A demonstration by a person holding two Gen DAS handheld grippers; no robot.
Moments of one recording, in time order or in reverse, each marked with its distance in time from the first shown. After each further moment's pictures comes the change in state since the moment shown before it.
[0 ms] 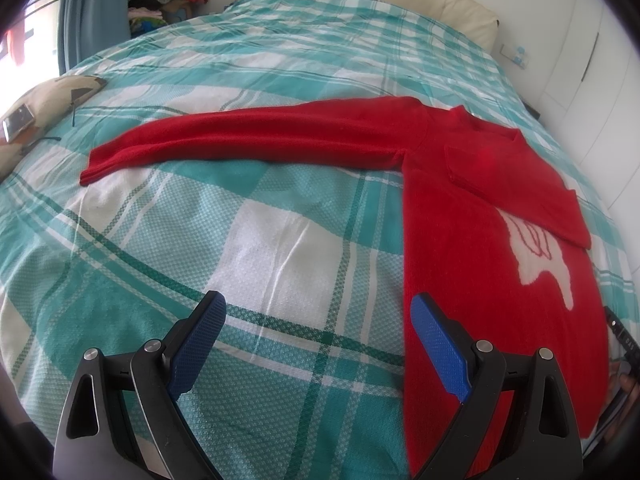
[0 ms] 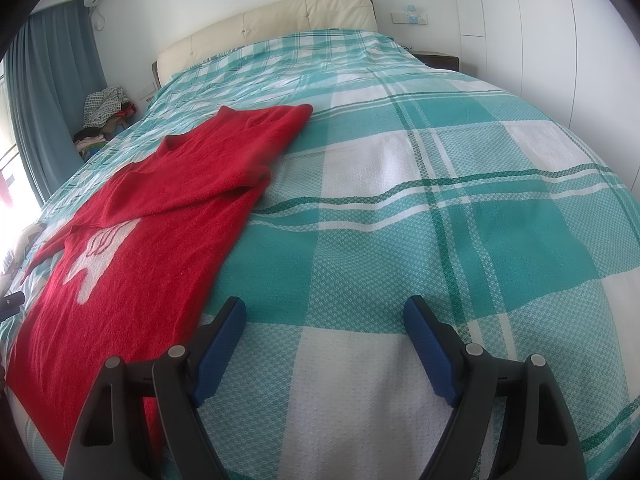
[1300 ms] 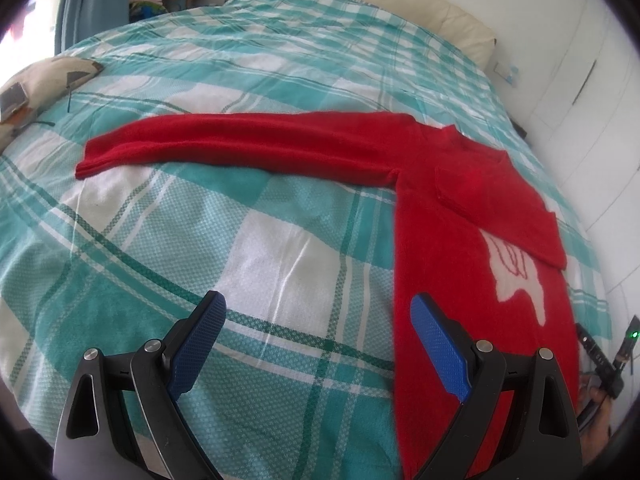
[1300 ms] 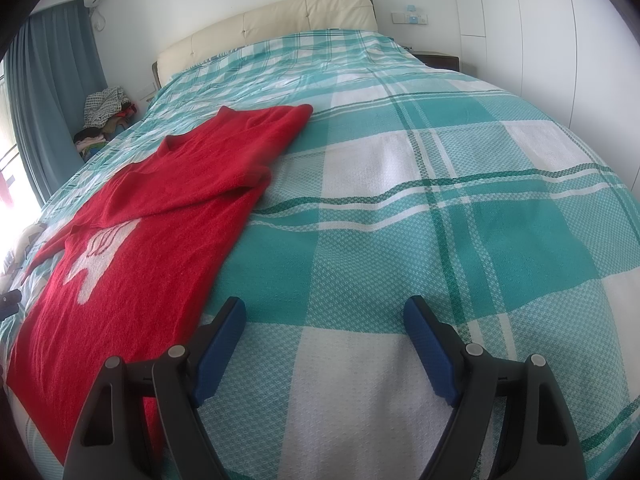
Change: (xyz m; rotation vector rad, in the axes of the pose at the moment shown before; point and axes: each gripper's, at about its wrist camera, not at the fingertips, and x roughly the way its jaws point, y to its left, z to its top) left arm -0.014 0.032 0.017 -0.099 -0.001 -0.111; right arm 0.000 0.000 0.000 0.000 0.000 -0.001
